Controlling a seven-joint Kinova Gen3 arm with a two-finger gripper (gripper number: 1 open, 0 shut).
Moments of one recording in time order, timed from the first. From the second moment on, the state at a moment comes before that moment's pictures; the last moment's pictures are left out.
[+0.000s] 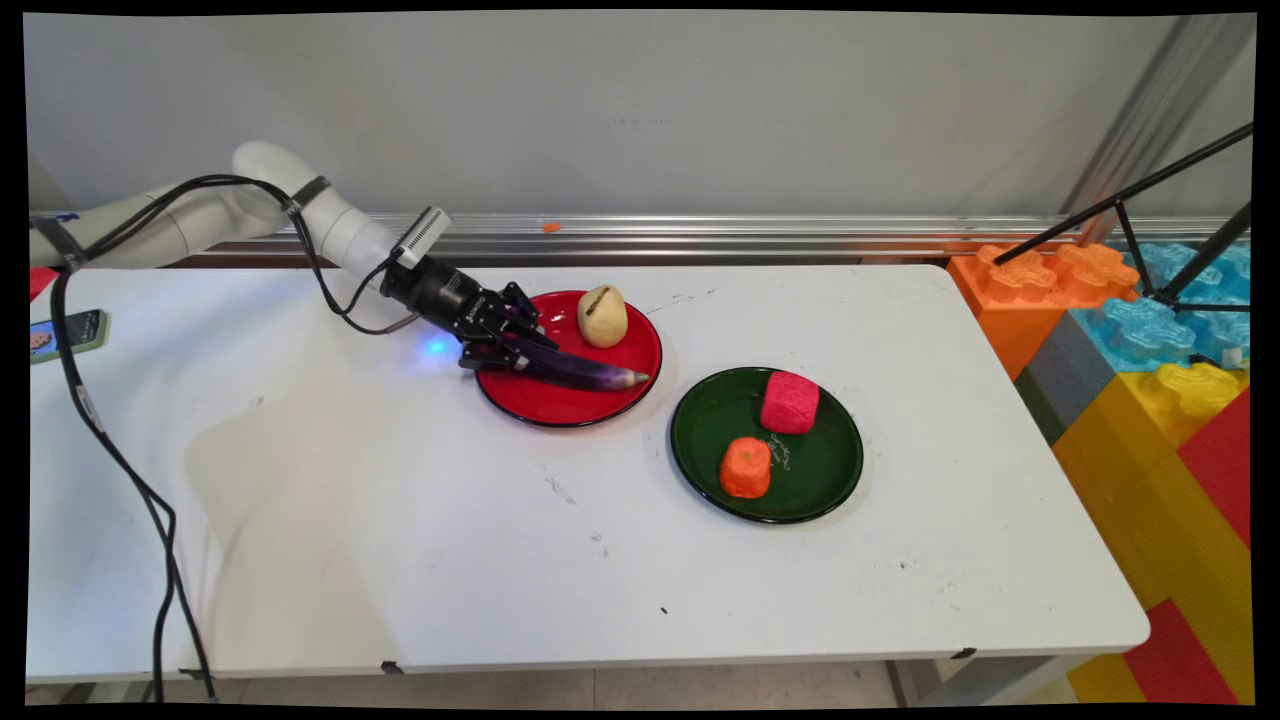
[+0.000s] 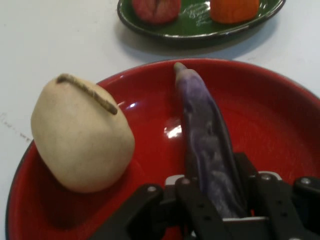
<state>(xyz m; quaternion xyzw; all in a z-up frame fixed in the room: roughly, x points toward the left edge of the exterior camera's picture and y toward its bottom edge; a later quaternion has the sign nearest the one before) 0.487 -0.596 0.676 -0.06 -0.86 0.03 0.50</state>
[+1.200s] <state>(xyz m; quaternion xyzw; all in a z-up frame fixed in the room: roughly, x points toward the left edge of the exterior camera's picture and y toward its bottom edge) 0.483 -0.520 0.726 -0.05 -0.84 -0.03 0.54</state>
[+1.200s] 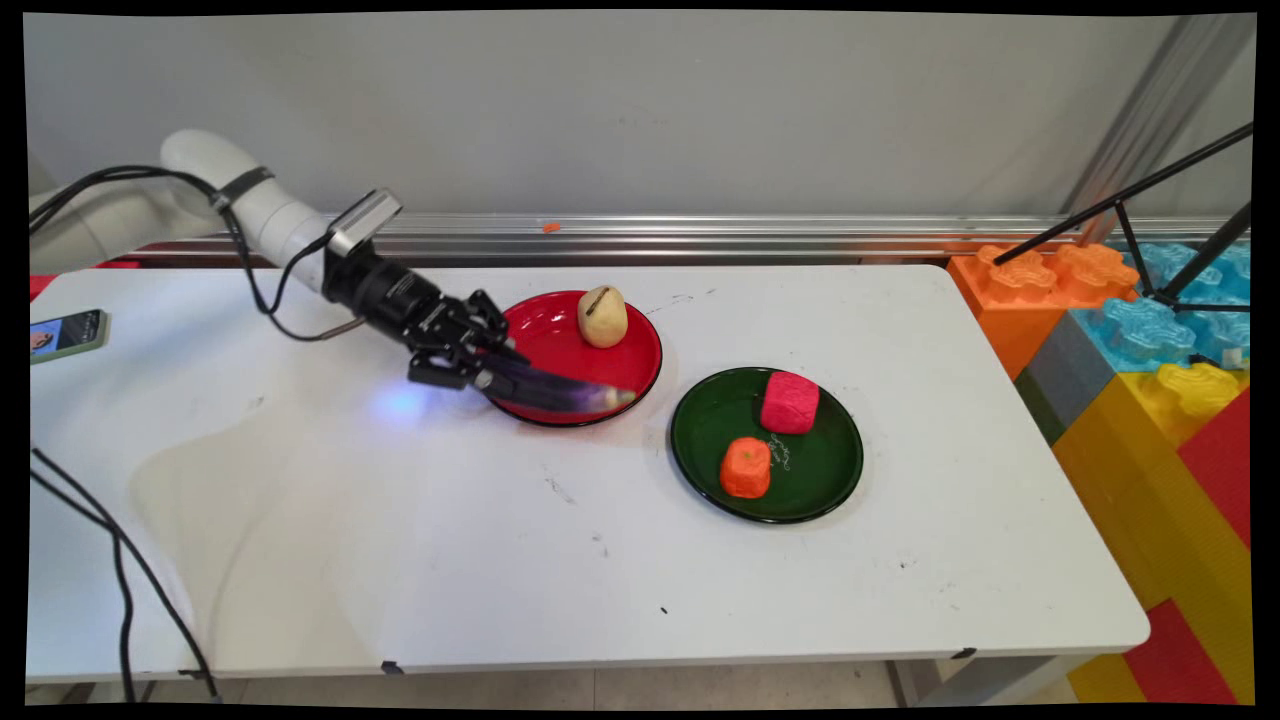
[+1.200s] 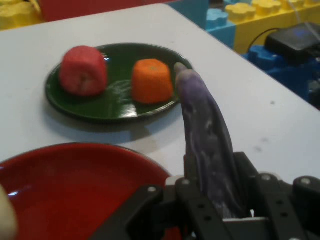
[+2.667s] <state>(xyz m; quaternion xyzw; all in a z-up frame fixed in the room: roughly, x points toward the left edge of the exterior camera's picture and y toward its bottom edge) 0.487 -0.471 0.665 -0.05 -0.85 -0.06 0.52</state>
